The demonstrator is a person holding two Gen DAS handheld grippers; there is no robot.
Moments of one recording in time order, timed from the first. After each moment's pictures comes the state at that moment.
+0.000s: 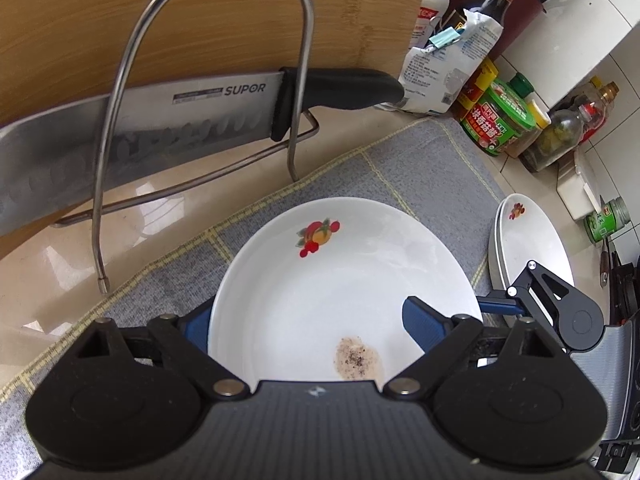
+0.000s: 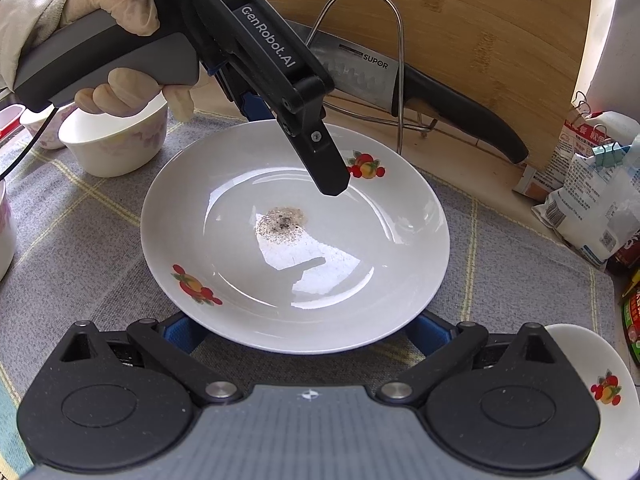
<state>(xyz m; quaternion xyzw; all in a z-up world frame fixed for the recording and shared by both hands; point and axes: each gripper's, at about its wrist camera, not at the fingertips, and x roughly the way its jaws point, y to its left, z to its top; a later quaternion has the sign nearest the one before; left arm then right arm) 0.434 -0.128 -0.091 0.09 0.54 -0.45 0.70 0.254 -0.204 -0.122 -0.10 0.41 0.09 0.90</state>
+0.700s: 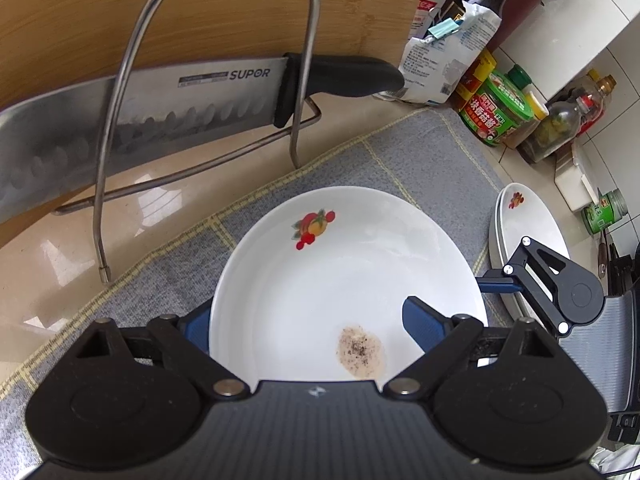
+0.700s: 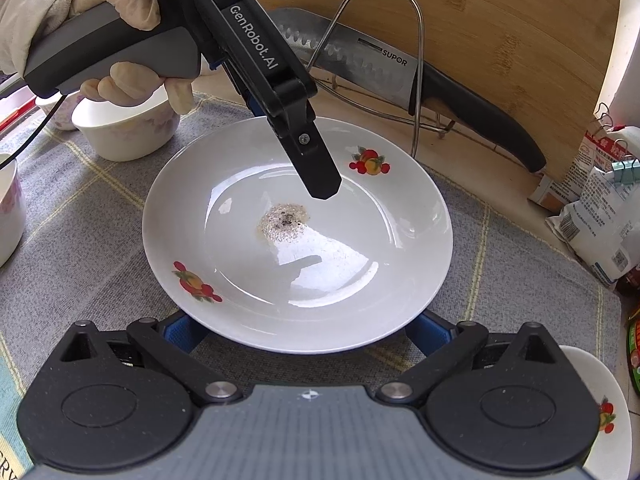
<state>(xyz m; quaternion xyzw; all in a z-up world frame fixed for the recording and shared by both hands) 0.436 -0.123 -0.094 0.09 0.54 -0.46 0.70 0.265 -0.210 -0.122 -0.12 0.43 0.13 0.88</state>
